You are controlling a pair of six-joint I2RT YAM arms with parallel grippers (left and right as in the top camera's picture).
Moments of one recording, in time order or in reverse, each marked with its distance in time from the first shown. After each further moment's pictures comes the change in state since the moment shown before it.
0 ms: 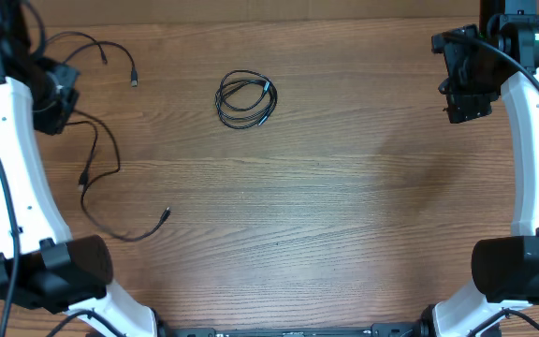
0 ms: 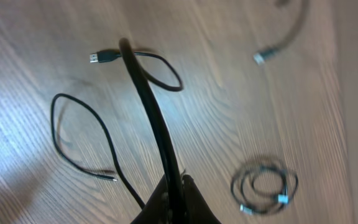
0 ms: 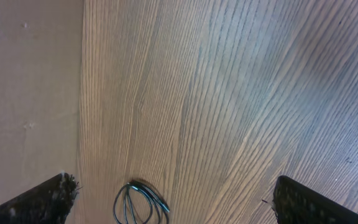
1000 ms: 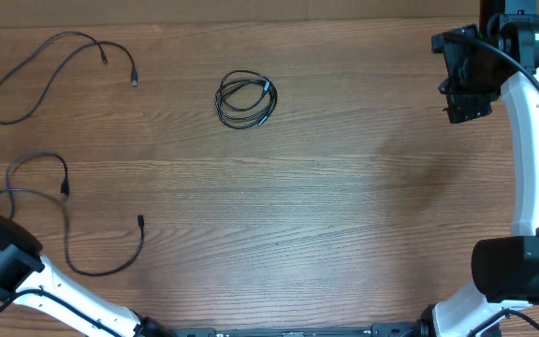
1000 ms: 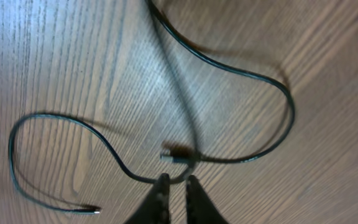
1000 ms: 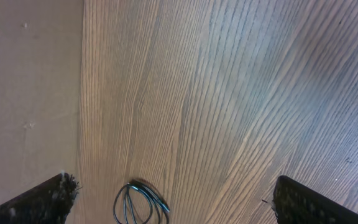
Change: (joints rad) left arm 0.555 0.371 0.000 0.024 0.124 -0.221; right arm 0.000 0.000 0.000 0.000 0.000 0.000
